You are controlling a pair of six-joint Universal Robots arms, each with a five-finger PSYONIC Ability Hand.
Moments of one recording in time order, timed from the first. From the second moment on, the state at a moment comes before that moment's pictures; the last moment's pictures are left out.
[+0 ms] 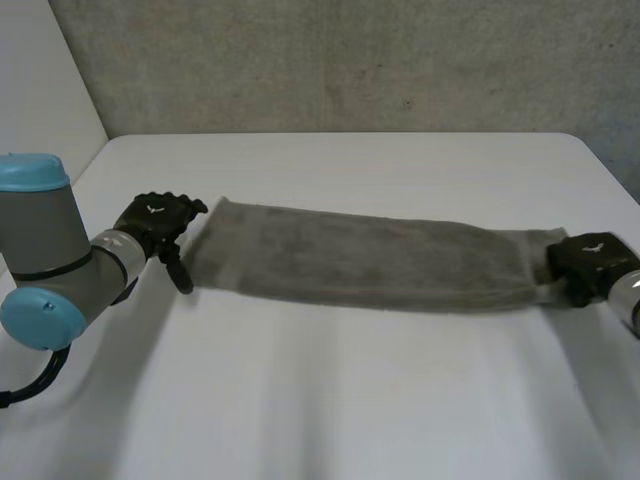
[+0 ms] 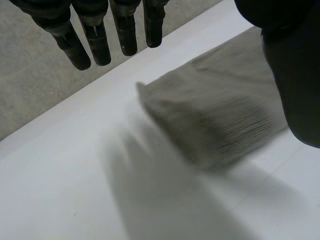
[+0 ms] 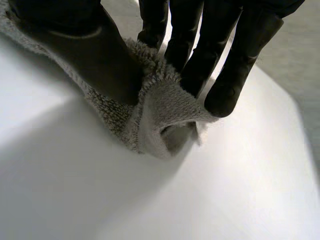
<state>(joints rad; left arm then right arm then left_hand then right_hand) 4.50 -2.18 -1.36 3.17 -1.40 3.49 1.47 -1.06 1.62 -0.11 1.26 2.51 0.25 0.26 0.25 0.24 0.07 1.30 1.29 1.29 1.33 1.15</state>
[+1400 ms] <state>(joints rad) 4.15 -2.05 -1.33 3.19 -1.40 3.36 1.97 -1.14 1.37 0.04 1.23 2.80 0.25 0.25 0.25 0.24 0.07 0.26 0.26 0.26 0.27 0.07</state>
